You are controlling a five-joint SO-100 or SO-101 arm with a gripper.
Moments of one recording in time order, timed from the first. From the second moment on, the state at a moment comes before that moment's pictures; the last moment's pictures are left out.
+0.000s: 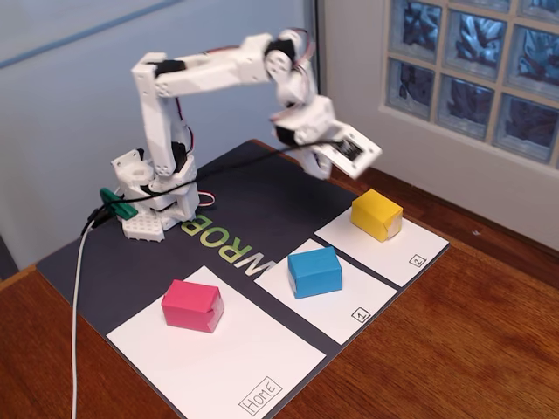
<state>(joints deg) -31.1 84.9 76.7 78.2 123.8</state>
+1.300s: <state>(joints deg) -41.0 68.3 76.5 52.2 127.2</state>
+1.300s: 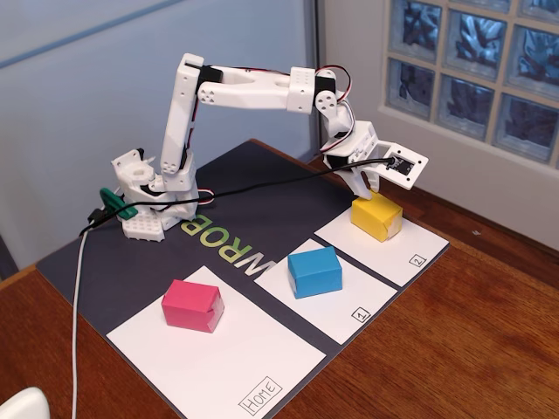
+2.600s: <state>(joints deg) -42.0 66.0 75.3 46.4 125.2</state>
